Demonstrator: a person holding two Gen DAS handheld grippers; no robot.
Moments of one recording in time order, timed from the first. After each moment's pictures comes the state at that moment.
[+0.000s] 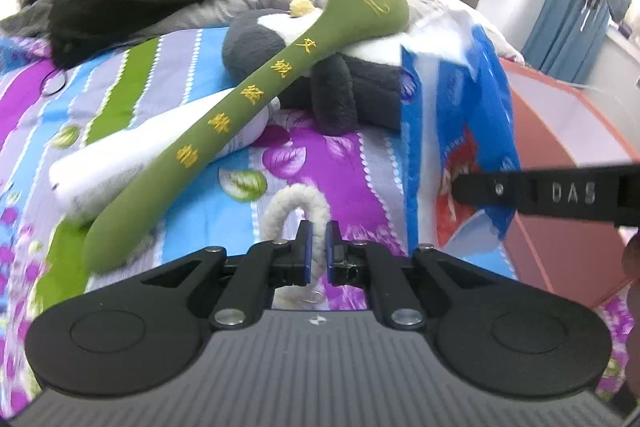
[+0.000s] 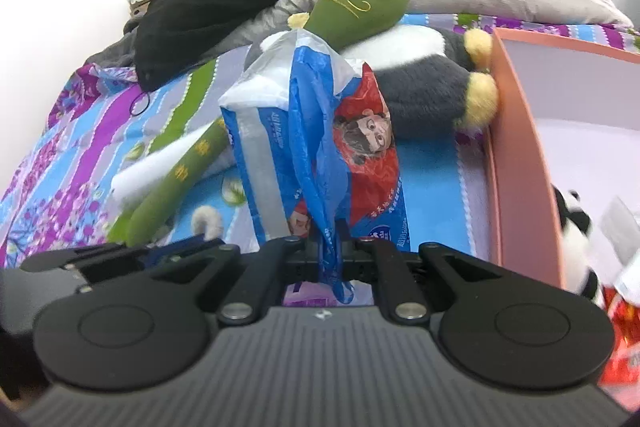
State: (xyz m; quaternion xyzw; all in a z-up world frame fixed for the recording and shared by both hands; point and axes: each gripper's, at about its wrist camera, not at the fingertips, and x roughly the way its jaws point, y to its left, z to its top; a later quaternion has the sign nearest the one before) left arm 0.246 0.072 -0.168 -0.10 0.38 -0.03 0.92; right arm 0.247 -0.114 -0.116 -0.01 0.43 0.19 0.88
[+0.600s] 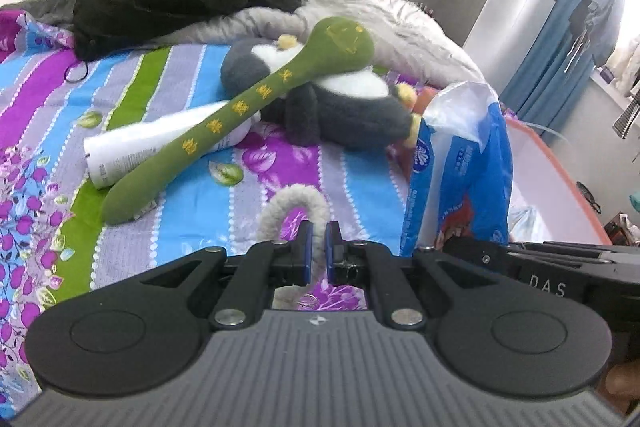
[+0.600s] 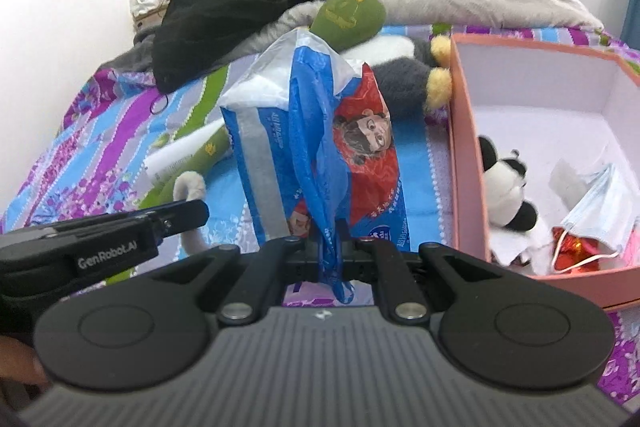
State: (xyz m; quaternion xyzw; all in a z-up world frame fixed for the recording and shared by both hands) left arm 0.166 0.053 -0.104 -0.15 0.35 -0.03 0.92; right arm 0.171 -0.147 -0.074 0.00 0.41 0.18 0.90
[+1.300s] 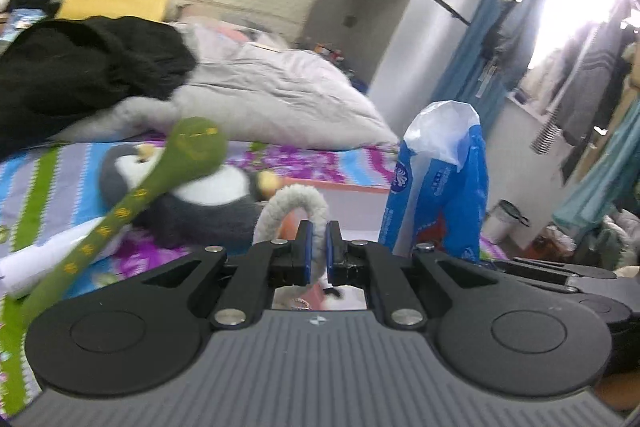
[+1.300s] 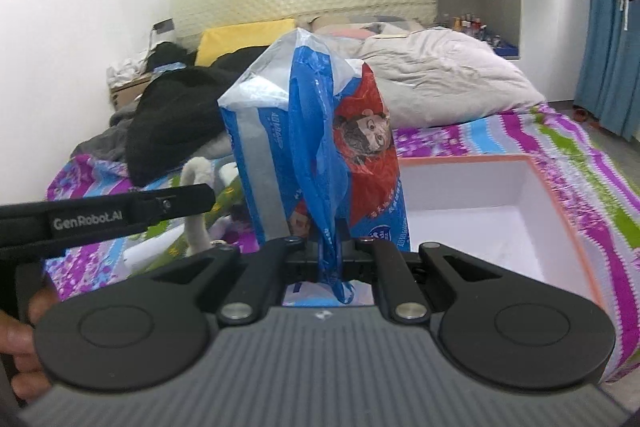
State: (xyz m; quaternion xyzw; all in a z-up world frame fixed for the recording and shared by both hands) left arm 0.207 -0.036 0.029 -0.15 0.28 -0.16 0.93; right arm 0.179 -0.237 0.039 0.01 0.31 0.13 0.94
